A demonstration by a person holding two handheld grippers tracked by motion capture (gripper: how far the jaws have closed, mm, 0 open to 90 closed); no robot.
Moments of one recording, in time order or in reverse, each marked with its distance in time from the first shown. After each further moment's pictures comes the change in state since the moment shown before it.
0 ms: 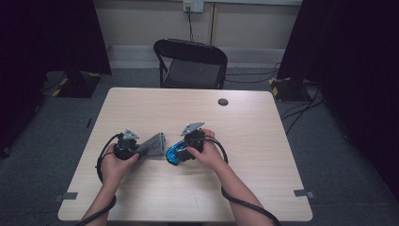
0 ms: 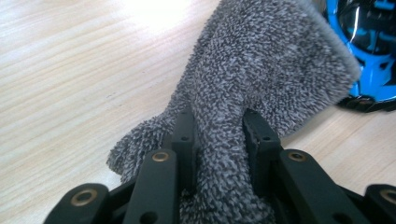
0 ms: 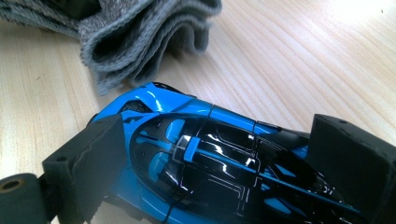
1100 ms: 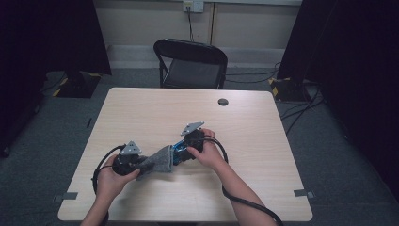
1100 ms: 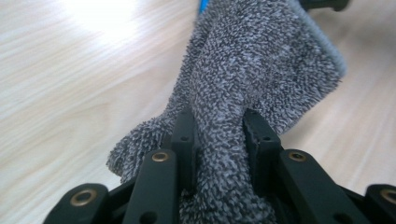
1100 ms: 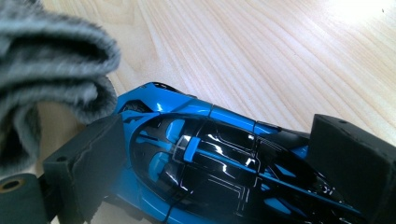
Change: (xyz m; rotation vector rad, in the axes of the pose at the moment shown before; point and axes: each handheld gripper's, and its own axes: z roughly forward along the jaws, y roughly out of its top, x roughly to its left) left arm -0.047 -0.015 -0.032 -0.023 -0.187 0.132; right arm 0.000 0.001 0.000 0.001 0.000 -0.001
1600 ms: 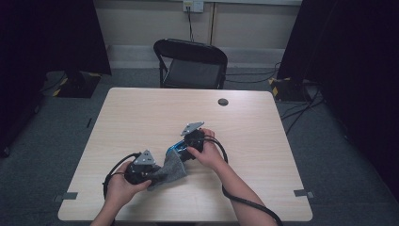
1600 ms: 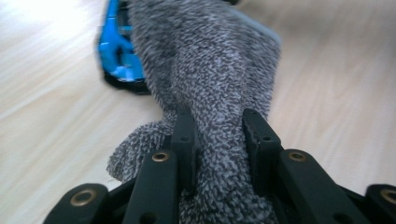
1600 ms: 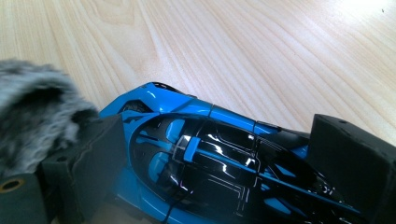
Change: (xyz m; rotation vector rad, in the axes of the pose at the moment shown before) left arm -0.044 0.006 0.015 0.031 -0.133 0.111; right arm 0.000 0.000 0.000 0.000 0.000 -0.002
